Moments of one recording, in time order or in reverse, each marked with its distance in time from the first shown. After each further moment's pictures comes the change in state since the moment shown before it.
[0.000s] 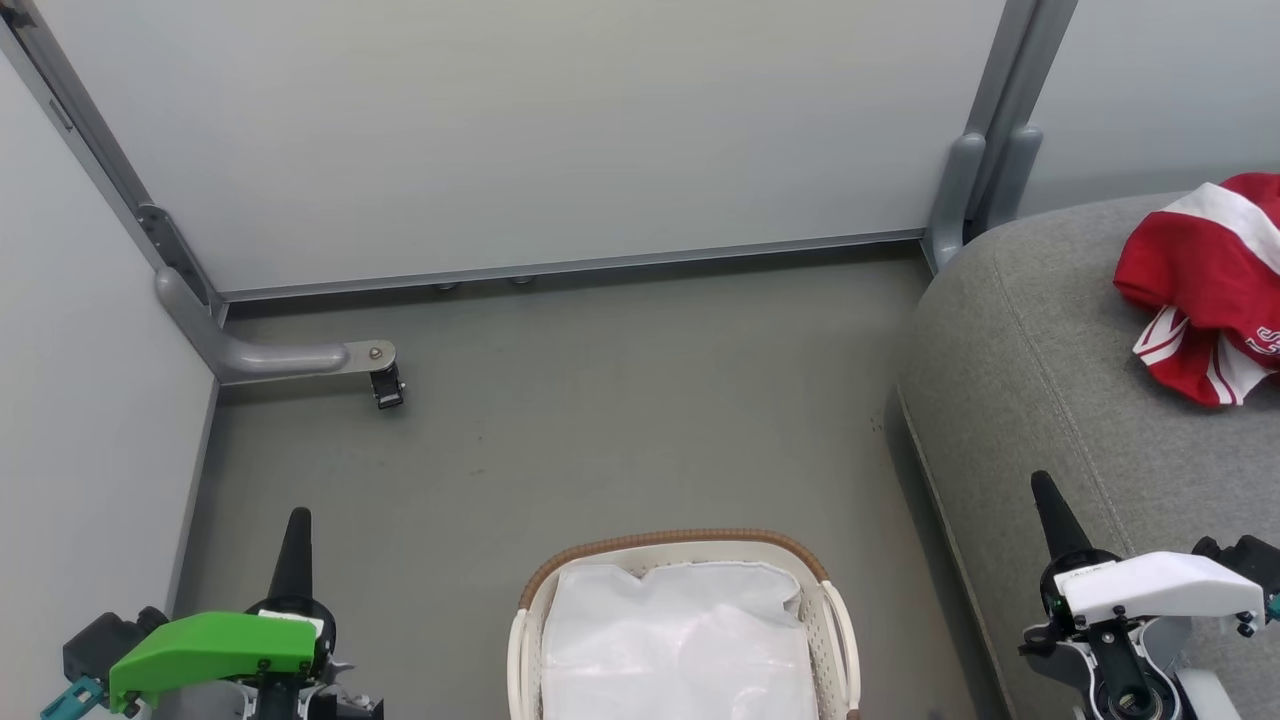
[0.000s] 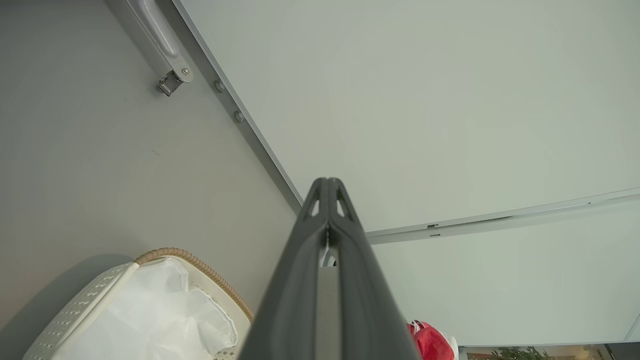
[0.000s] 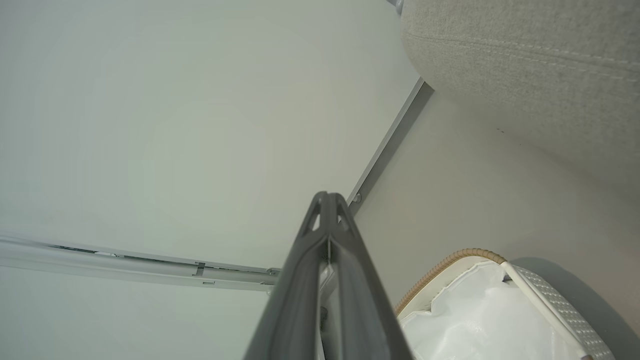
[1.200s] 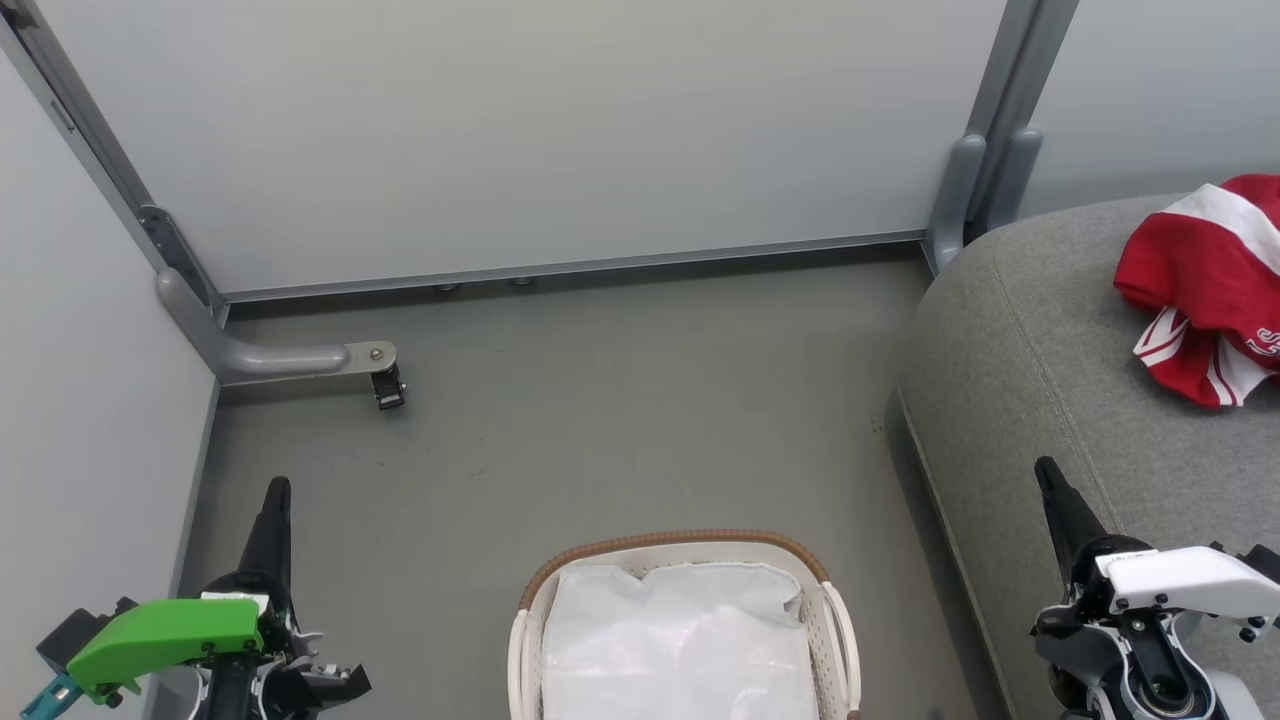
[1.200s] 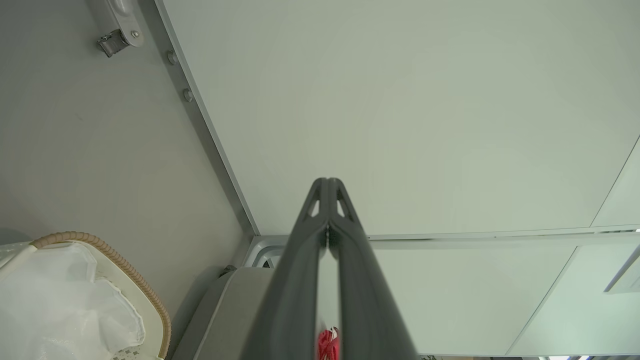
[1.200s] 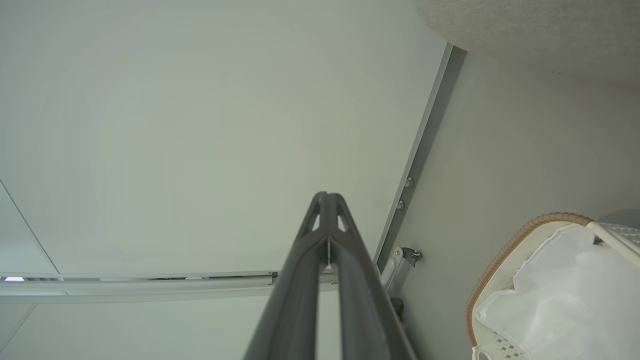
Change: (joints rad) left arm -0.031 0.000 0.055 -0.022 -0.255 -0.025 0.076; right arm -0.002 -0.002 -0.025 -0.034 0.294 0.000 0.076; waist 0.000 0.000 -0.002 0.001
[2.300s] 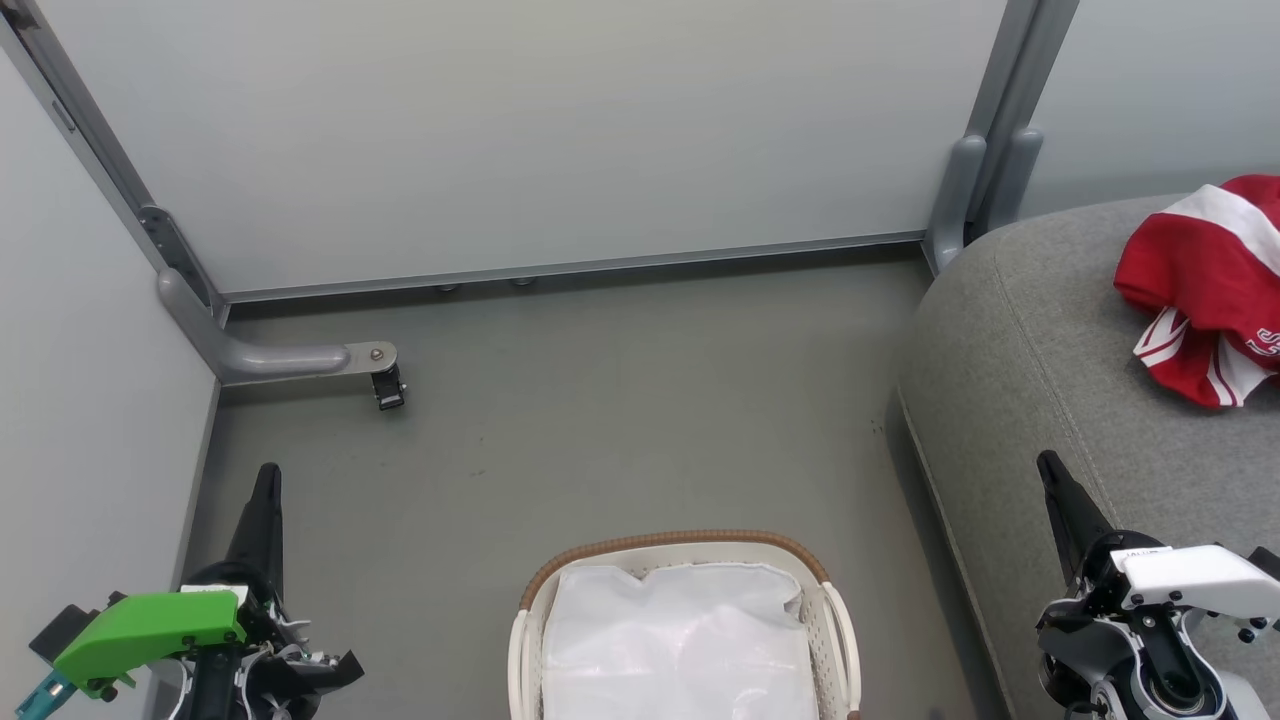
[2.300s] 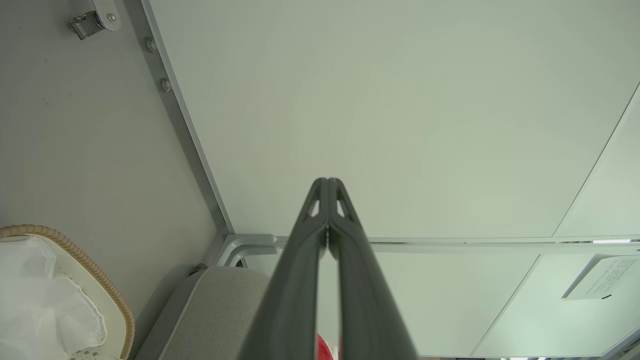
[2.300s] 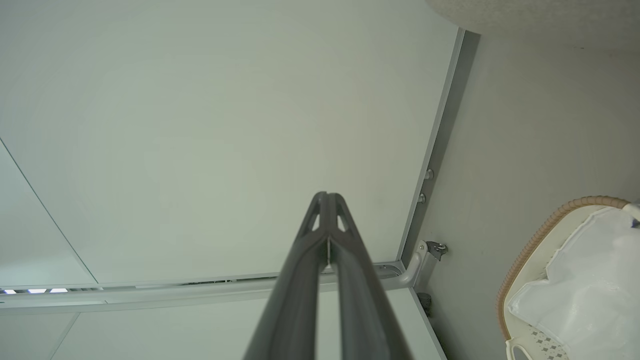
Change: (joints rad) left arm -0.014 0.000 0.019 -0.008 -0.087 -0.006 0.025; right arm -0.001 -0.001 -0.009 -0.013 0.099 0.000 0.025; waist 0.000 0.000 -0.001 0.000
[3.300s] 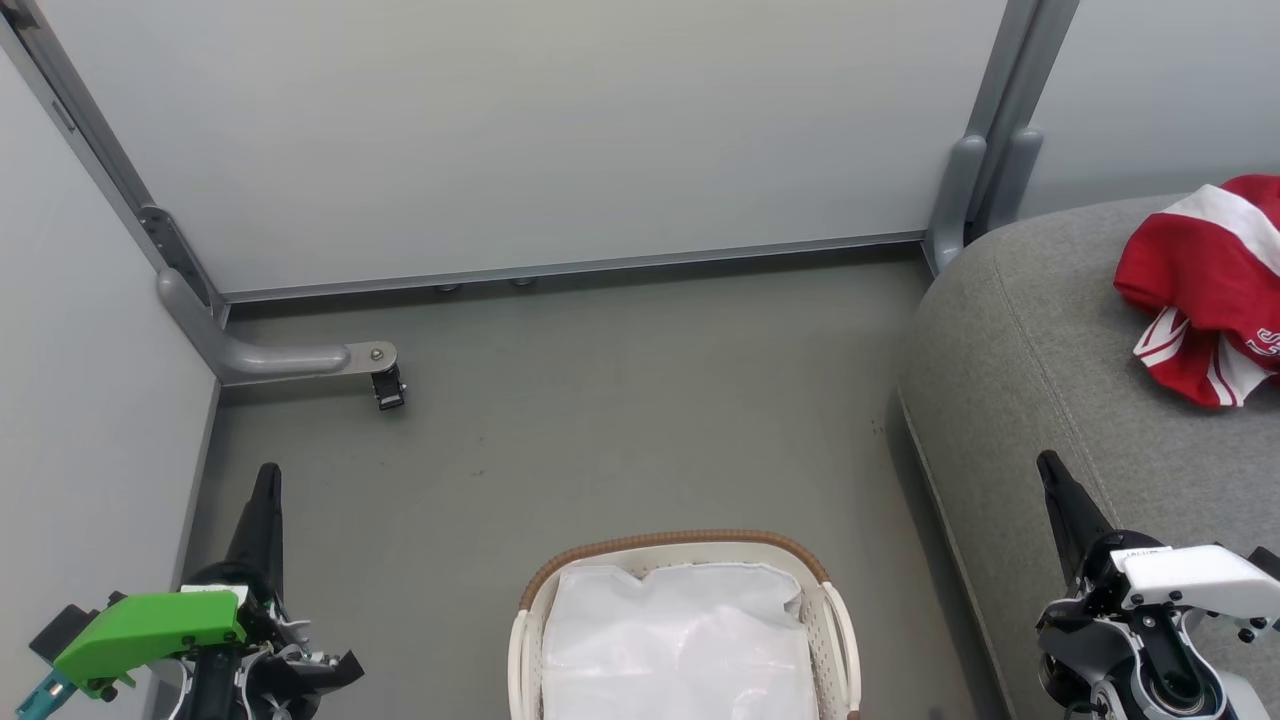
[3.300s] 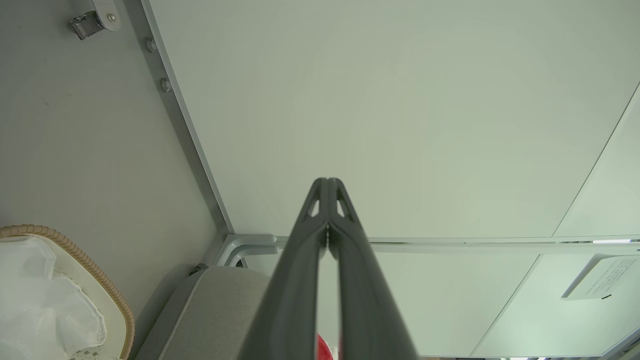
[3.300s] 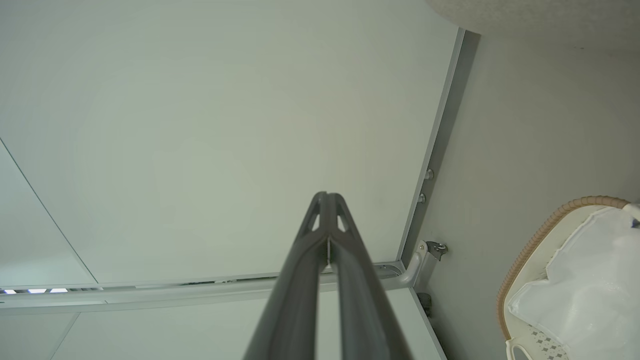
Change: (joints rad) left arm 0.000 0.000 0.000 0.000 0.000 0.000 0.000; right arm 0.000 0.000 0.000 0.000 0.000 0.000 0.000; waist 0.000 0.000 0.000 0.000
